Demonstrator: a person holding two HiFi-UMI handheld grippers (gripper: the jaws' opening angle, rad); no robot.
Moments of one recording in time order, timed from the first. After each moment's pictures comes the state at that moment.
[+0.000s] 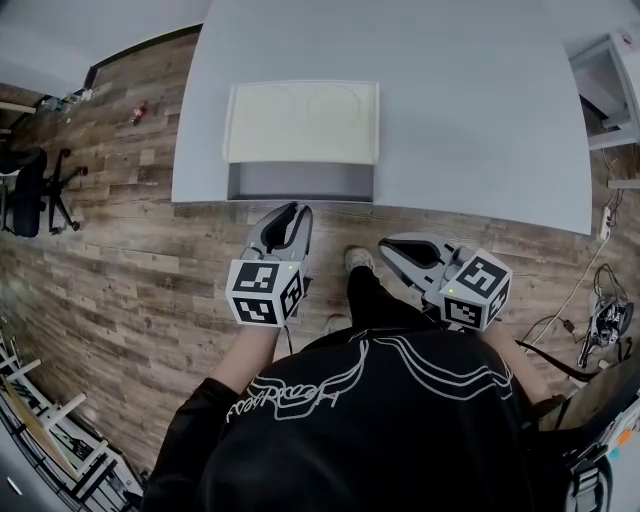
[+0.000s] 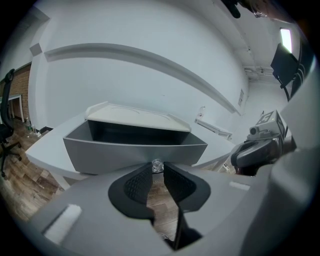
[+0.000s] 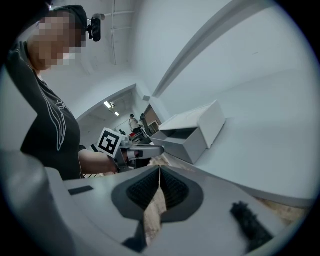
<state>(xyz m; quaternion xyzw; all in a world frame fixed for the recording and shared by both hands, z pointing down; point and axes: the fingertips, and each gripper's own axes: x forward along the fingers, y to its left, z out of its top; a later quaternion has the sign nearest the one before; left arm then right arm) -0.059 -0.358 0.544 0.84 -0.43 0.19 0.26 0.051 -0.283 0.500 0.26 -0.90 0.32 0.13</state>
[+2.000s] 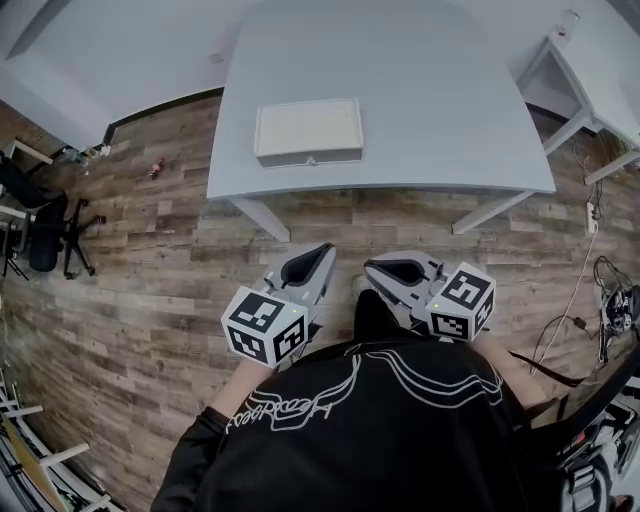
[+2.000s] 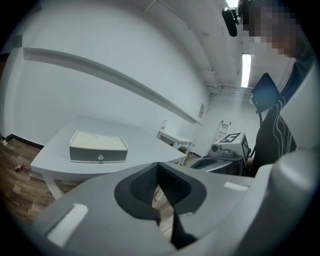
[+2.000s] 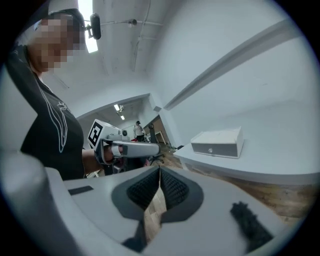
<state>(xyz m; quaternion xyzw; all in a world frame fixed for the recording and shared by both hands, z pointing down) -0.044 -0.199 0.396 0.93 -0.27 0.11 0.21 -0.005 -0.159 0.403 0.29 -0.93 0.23 0.08</state>
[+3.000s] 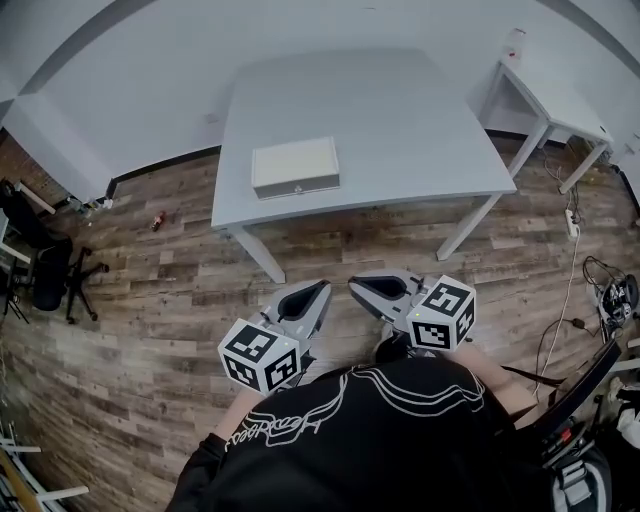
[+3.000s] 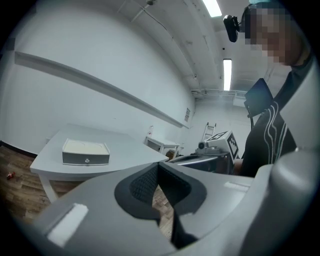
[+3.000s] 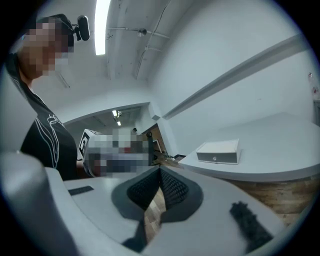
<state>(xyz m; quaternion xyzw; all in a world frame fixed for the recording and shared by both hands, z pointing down) -0.049 -0.096 0.343 0.96 -0.22 0.08 0.17 -0.019 -0.088 0.345 0.33 -0.92 0.19 0.04</state>
